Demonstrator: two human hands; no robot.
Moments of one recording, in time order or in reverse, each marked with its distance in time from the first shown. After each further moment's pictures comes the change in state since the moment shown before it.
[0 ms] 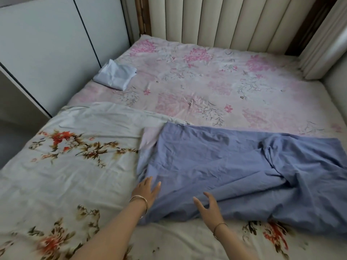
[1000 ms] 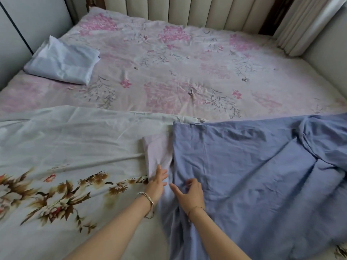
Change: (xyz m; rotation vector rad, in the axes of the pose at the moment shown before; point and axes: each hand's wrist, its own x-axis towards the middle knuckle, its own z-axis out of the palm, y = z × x) left_hand 0.263 -0.075 -0.035 -0.961 -0.412 -0.018; right_hand 0.227 -0.060 0.250 -0.179 0.366 0.096
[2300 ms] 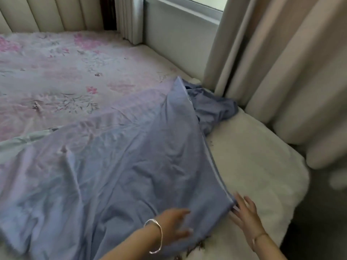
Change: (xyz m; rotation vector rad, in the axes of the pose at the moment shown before) left_hand -0.182 -0.132 0.285 1.322 -1.035 0.622; right_hand -0.240 0.305 -0.317 1.077 0.793 0.480
